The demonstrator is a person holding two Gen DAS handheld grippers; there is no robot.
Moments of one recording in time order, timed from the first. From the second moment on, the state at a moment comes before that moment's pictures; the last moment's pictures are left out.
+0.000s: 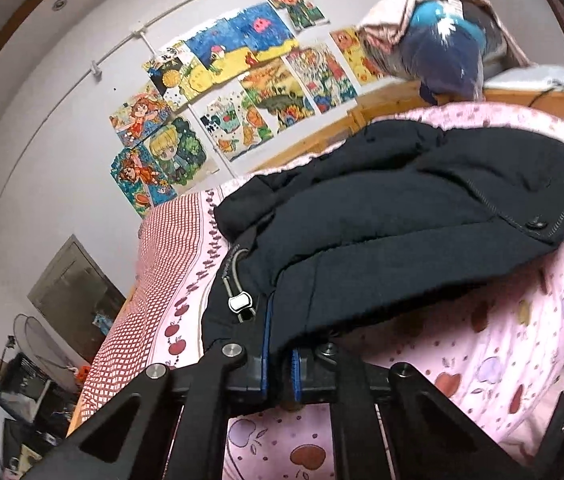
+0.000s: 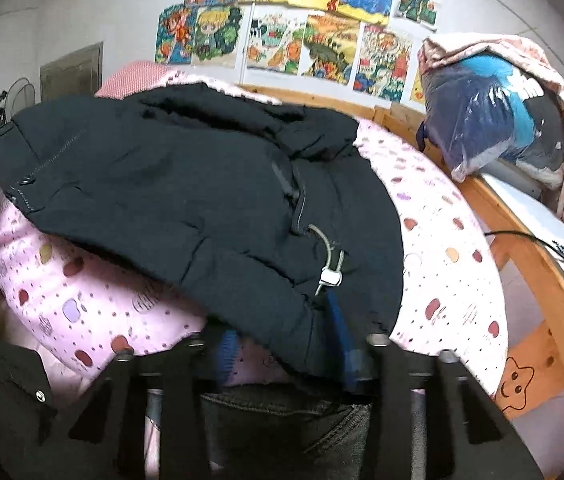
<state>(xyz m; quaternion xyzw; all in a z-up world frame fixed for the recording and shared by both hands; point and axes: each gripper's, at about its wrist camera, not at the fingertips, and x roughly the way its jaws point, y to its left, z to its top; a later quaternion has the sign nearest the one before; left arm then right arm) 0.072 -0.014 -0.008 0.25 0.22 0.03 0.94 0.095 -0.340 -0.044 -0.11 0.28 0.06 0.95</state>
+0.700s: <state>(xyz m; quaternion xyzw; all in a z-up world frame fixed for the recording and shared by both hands) 0.004 0.001 0.044 0.16 0.21 0.00 0.96 0.017 -0.347 0.021 -0.04 0.15 0.07 0.98</state>
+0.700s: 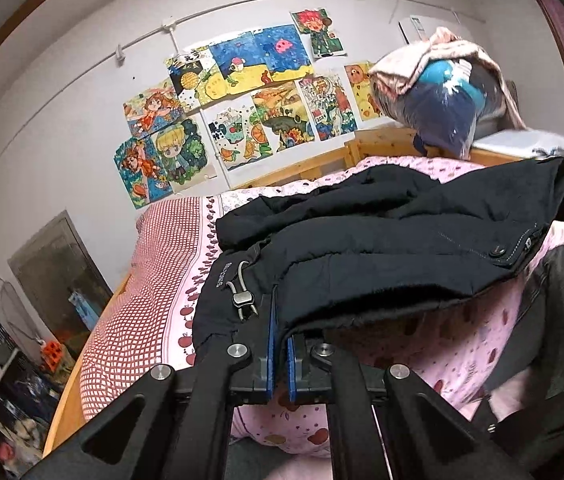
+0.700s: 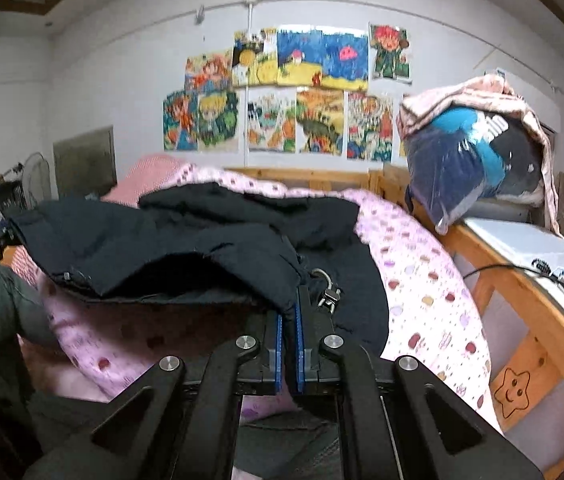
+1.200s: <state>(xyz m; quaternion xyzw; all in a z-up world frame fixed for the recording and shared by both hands) 0.093 0.022 0.121 0.10 0.24 -0.05 0.97 0.115 -0.355 0.094 -0.01 0.14 0.10 0.99</state>
